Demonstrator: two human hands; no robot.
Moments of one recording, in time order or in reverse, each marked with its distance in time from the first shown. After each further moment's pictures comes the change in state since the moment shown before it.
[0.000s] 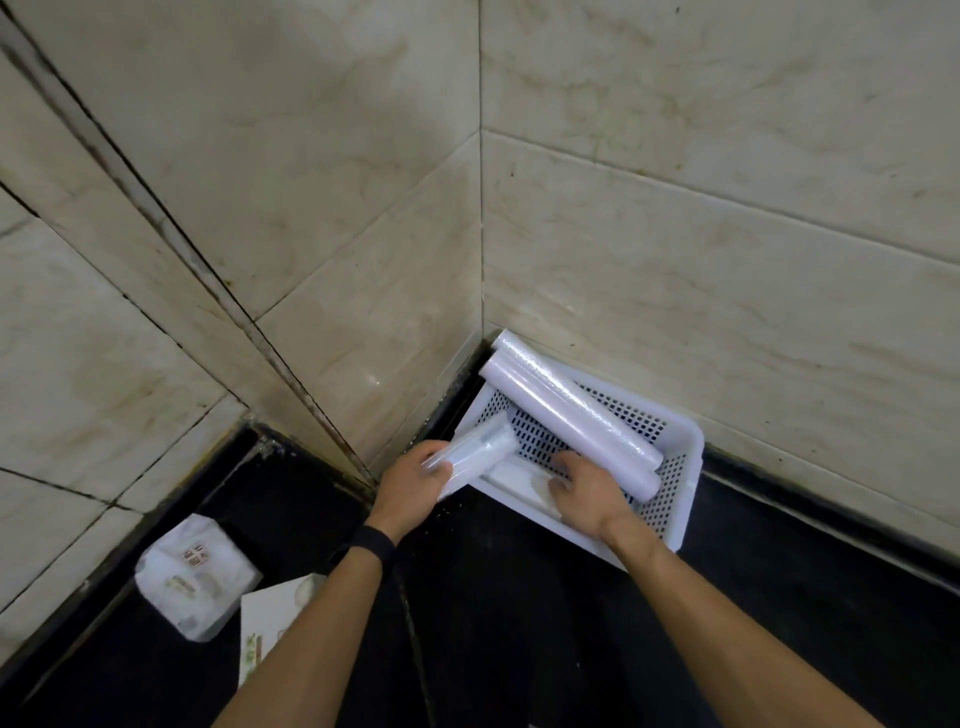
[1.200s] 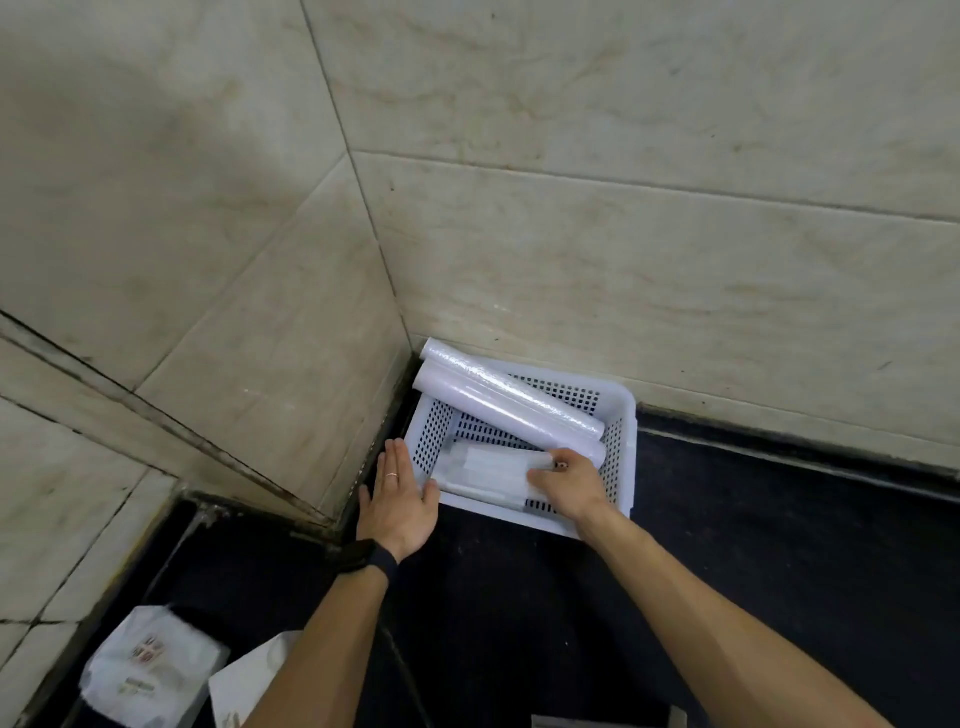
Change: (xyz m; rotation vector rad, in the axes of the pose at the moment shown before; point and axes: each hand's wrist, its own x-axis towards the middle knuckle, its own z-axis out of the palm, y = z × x) left_hand 0.011 0.005 0.036 0.664 -0.145 0.052; right_hand -0.027 0.014 -0.002 0.737 0.239 0.418
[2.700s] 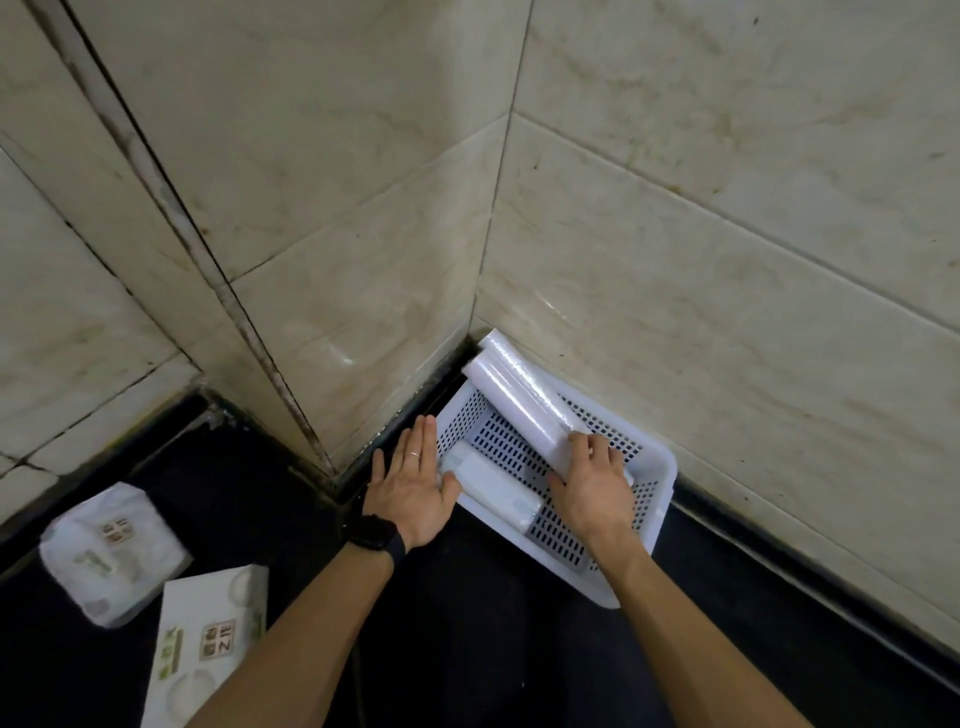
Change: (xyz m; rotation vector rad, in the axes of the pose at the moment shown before) left_hand 0.004 -0.001 0.021 0.018 0.152 0.002; right_hand 0.033 -0.031 0.000 -1.102 0.107 -0.537
